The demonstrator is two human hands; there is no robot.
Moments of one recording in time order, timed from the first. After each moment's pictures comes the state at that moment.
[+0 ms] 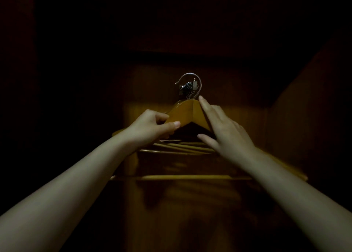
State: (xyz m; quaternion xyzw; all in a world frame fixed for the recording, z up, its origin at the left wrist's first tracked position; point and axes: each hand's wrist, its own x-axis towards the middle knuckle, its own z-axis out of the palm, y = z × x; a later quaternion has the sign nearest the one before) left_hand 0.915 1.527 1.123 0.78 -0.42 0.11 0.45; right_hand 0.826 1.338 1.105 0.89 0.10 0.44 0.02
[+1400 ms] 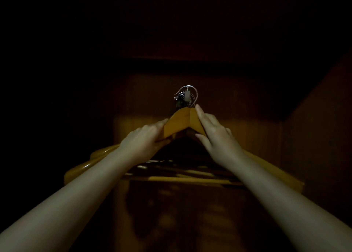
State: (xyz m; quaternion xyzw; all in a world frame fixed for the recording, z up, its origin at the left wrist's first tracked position) left_hand 0.997 1.467 1.127 0.87 -0.35 0.30 0.16; right_hand 0.937 1.269 1.117 0.88 0.13 0.44 -0.07
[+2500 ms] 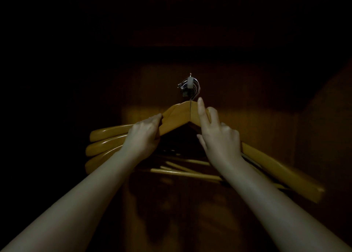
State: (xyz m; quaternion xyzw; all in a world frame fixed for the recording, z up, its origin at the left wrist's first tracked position) left_hand 1.018 1.460 1.099 0.89 -0.24 0.37 0.13; right_hand 0.950 1.283 1.087 0.84 -0.03 0.53 0.10
